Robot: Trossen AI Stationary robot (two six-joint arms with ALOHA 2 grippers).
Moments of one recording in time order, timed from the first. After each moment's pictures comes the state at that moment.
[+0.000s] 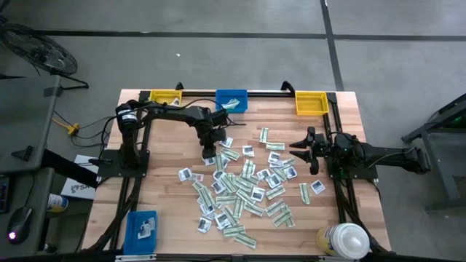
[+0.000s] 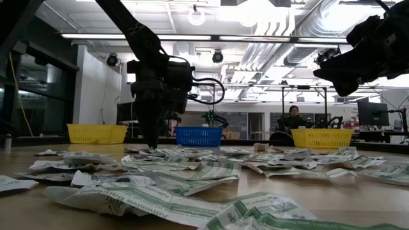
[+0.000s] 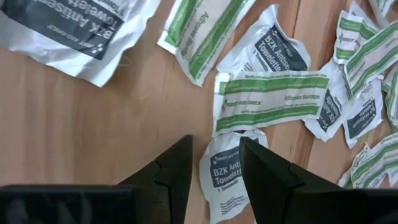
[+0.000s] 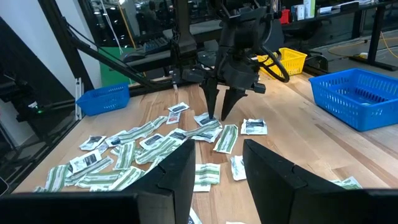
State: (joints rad) left arm 0.35 1.90 1.14 -0.70 0.46 0.16; right arm -0.12 0.13 0.01 0.04 -0.06 0.20
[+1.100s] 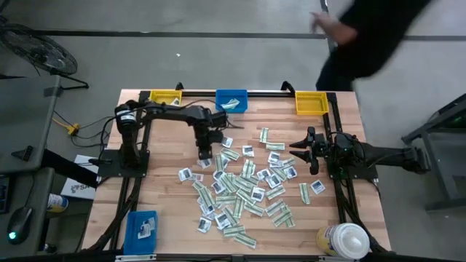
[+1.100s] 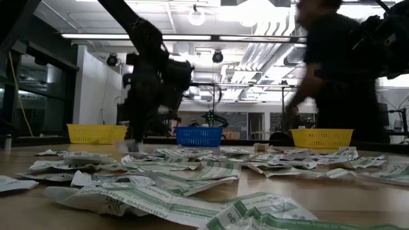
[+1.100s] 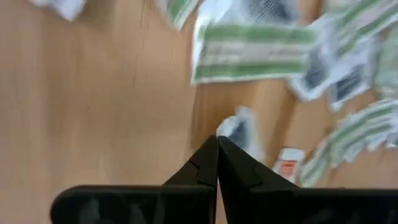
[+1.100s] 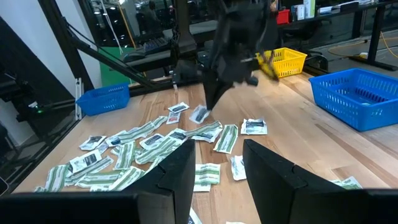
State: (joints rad) left arm 0.36 1.86 1.20 -0.90 0.44 0.17; right arm -0.12 0.13 0.01 0.04 -0.06 0.20
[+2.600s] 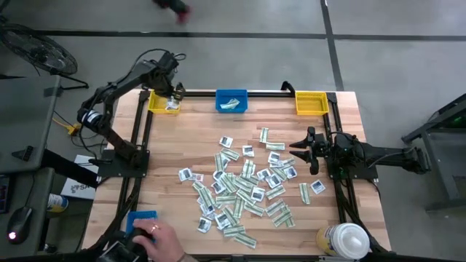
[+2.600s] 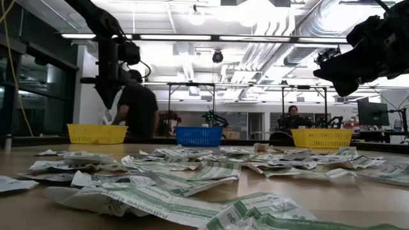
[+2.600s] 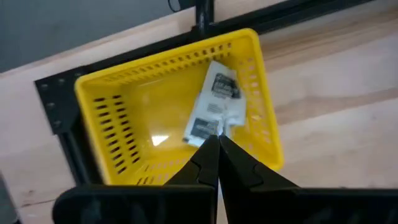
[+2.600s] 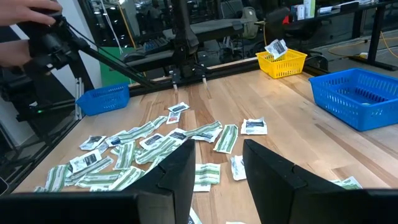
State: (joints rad) left arm 1.04 1.56 1.25 -0.98 -0.16 -0.23; right arm -0.12 0.13 0.01 0.04 -0.06 0.20
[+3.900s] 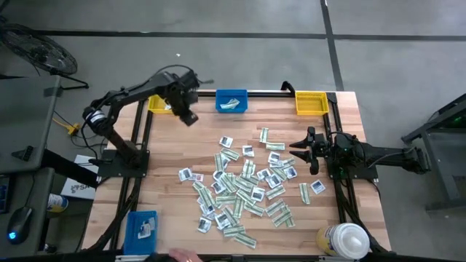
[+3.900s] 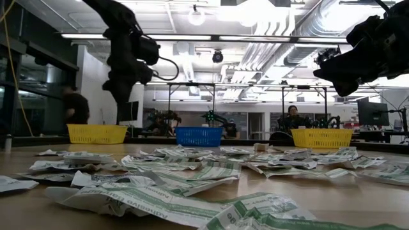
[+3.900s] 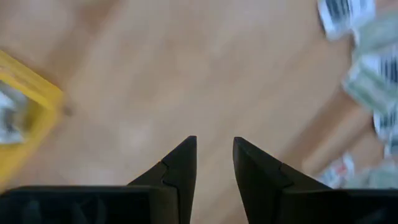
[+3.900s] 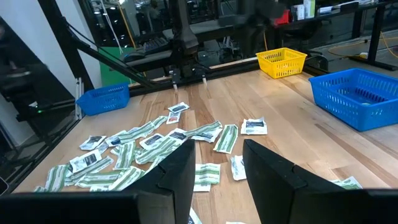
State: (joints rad) left arm 0.73 1.58 1.25 -1.16 0.17 0.02; right arm -0.12 0.13 0.01 0.04 -0.06 0.20
